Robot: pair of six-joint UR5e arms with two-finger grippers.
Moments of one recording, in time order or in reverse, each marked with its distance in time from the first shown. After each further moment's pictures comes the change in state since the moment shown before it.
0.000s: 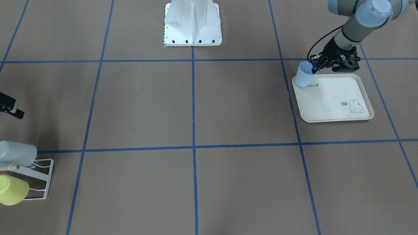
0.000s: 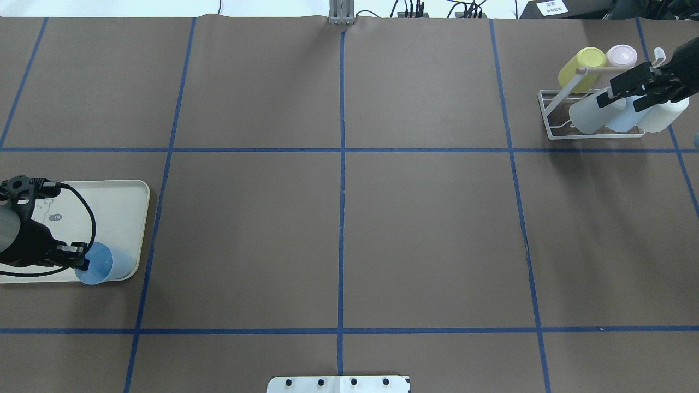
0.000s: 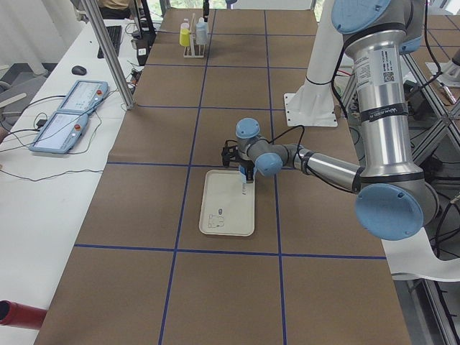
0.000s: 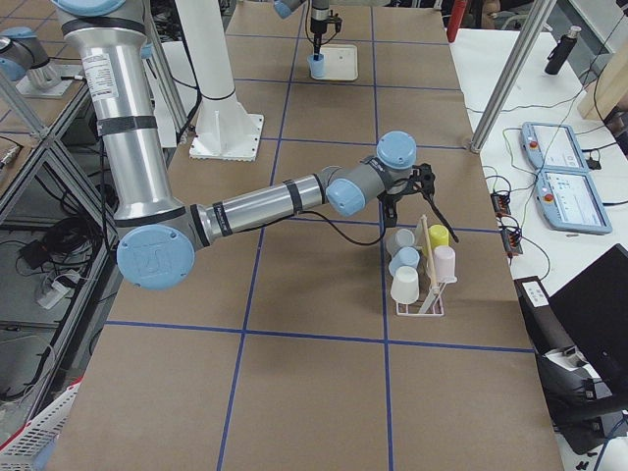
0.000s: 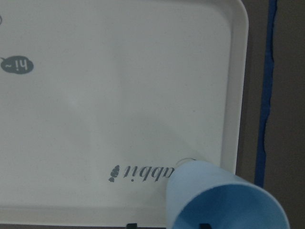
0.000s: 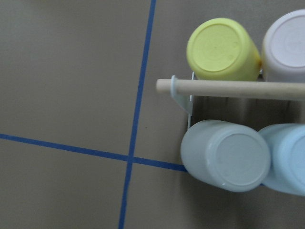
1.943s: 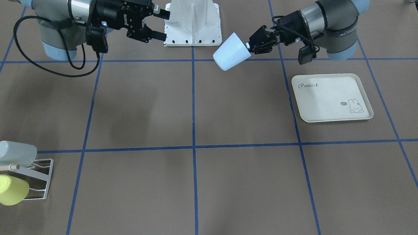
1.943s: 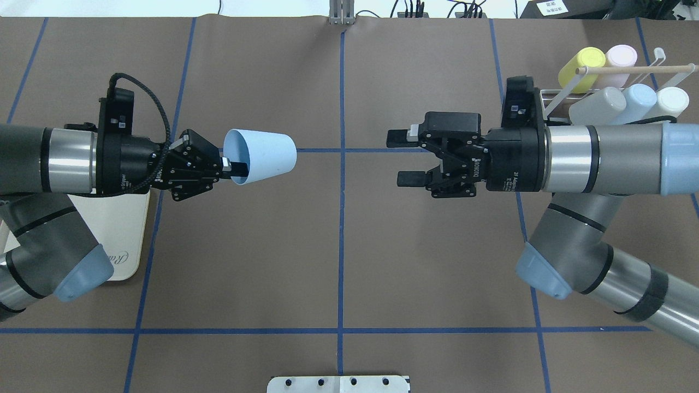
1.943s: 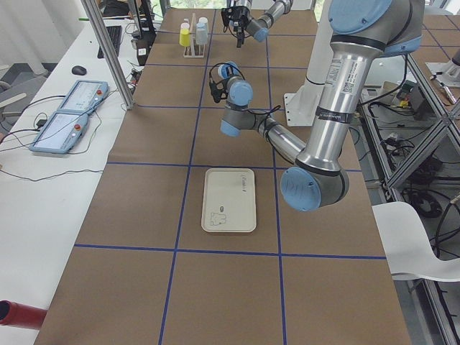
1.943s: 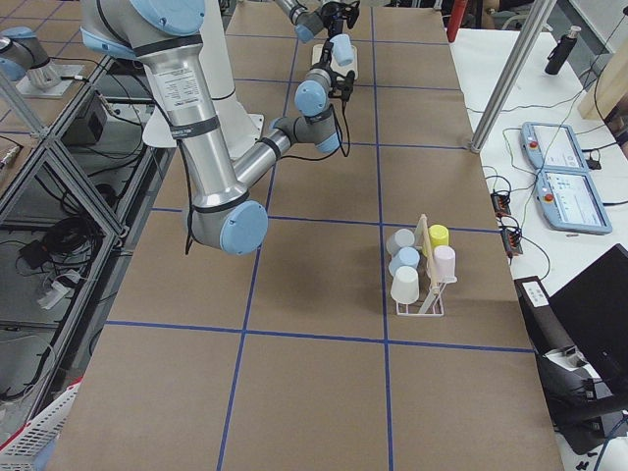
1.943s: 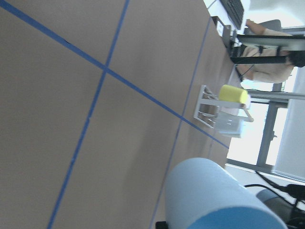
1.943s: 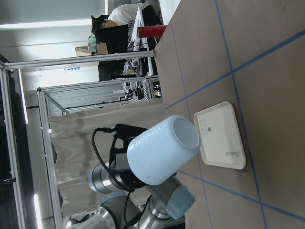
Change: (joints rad) left arm 0.006 -0.501 0.228 -1.107 0.127 -1.140; right arm -0.615 0.212 0.096 1.196 -0.497 1.443
